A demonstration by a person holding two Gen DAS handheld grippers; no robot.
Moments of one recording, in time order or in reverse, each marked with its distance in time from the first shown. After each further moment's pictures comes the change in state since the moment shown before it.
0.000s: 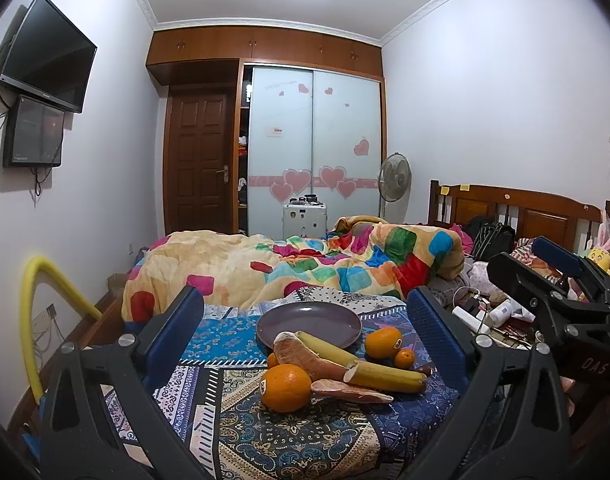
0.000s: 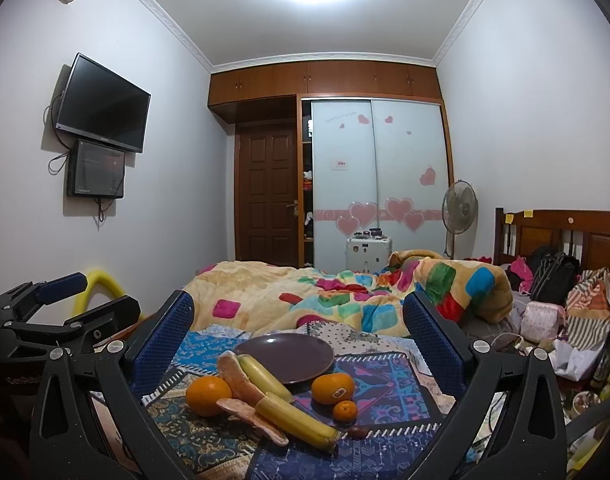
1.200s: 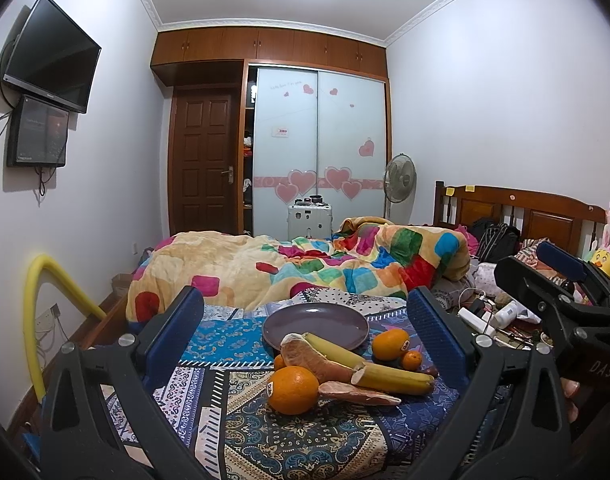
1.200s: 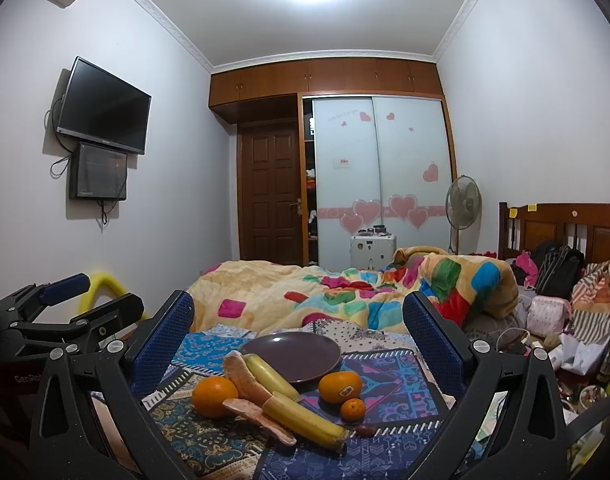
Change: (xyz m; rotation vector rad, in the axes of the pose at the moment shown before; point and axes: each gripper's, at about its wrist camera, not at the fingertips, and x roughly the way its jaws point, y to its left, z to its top) left arm 0.007 0.010 -0.003 -0.015 -0.001 0.012; right arm 0.000 0.003 -0.001 0.018 0.003 0.018
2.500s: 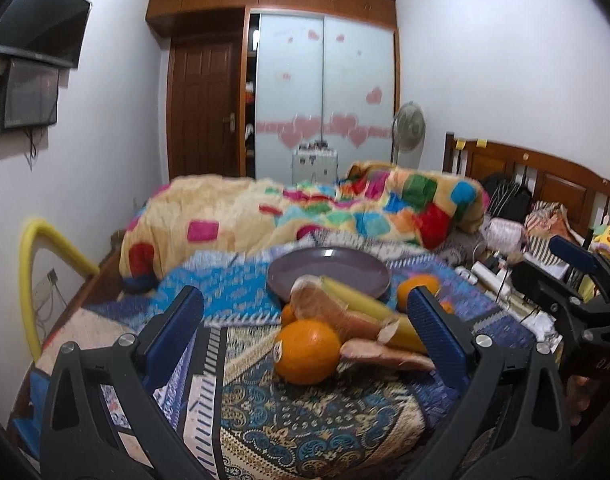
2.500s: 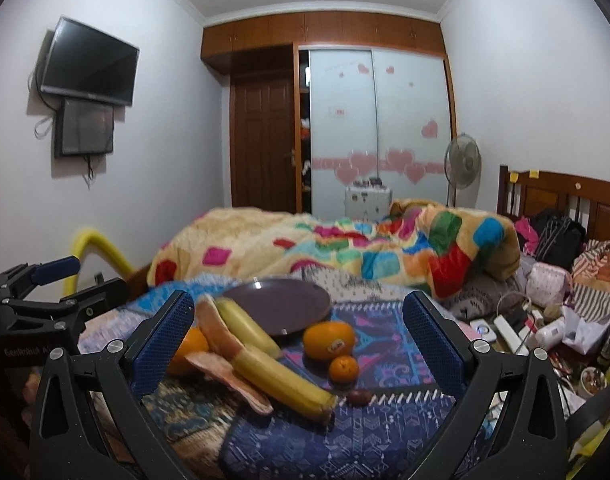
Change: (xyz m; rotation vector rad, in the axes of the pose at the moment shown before) left arm 0.071 0.020 -0.049 -0.011 0.229 0.019; right arm 0.046 -0.016 -0.049 -0.009 0.196 -0.021
